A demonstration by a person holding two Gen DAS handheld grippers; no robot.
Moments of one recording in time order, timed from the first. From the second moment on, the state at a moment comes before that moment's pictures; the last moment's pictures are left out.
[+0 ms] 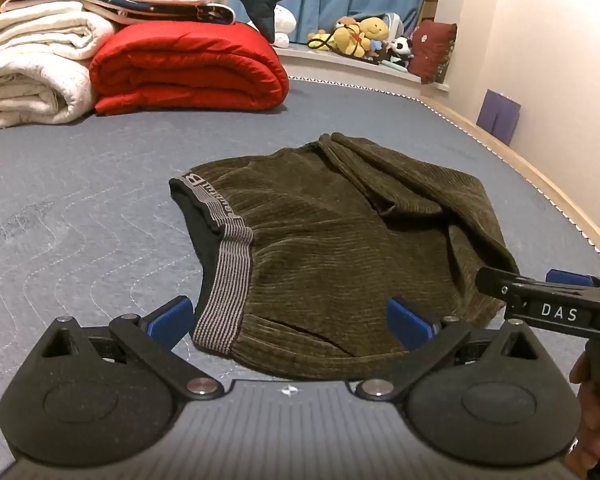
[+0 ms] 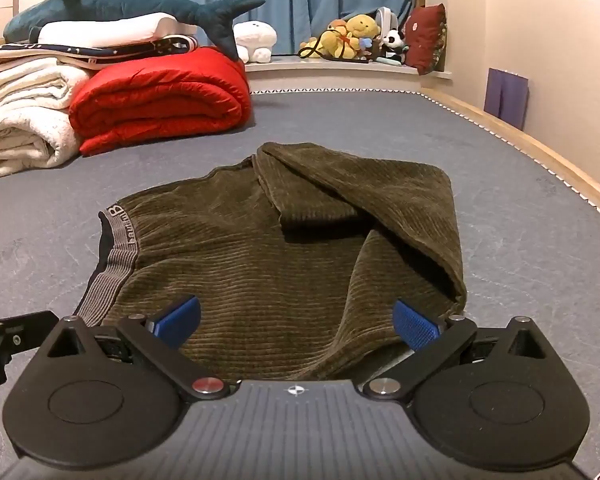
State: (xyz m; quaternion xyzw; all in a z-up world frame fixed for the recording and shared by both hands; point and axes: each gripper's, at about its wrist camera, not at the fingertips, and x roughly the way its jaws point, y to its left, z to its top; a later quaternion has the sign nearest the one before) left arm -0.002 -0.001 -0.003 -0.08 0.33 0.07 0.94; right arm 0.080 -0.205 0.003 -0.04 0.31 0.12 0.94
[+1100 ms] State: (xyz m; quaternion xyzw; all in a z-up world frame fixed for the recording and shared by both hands) left arm 0.001 -0.003 -0.004 -0.09 0.33 0.07 0.94; right arm 0.077 -0.206 -0.001 -0.04 0.31 0.13 0.94
